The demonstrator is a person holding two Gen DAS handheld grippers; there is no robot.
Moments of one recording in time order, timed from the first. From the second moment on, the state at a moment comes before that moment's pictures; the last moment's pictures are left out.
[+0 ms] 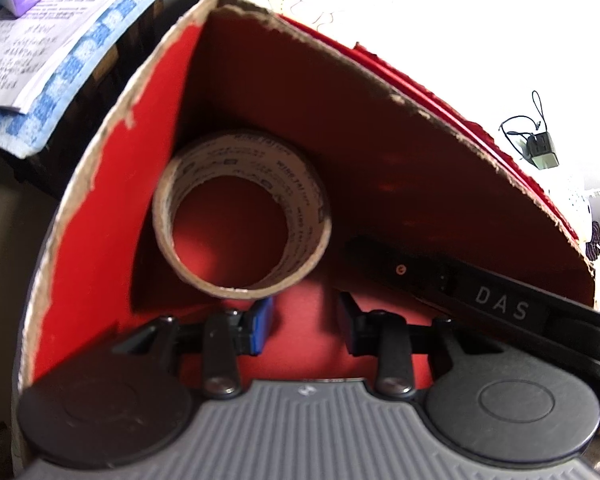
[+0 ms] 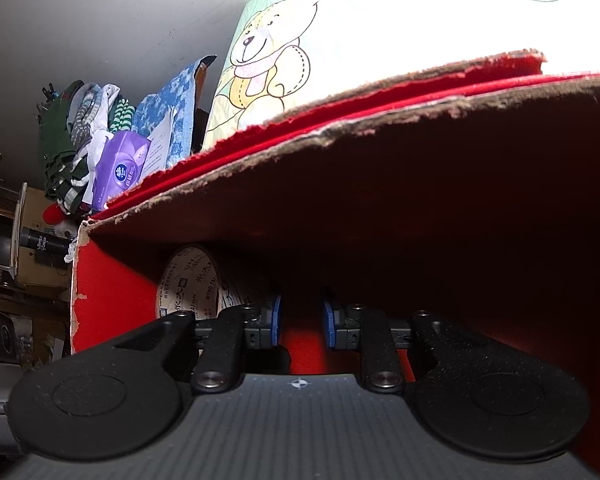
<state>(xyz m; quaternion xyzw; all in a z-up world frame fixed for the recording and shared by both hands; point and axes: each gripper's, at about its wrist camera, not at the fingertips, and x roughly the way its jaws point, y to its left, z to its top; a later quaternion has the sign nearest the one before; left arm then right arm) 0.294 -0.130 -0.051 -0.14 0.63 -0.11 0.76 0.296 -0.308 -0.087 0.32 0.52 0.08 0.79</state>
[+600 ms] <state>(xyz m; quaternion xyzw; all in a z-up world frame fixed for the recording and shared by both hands) 0.304 -0.139 -0.050 -0.15 0.63 -0.13 0.75 0.291 -0.316 -0.087 0.32 0.53 0.08 0.79</state>
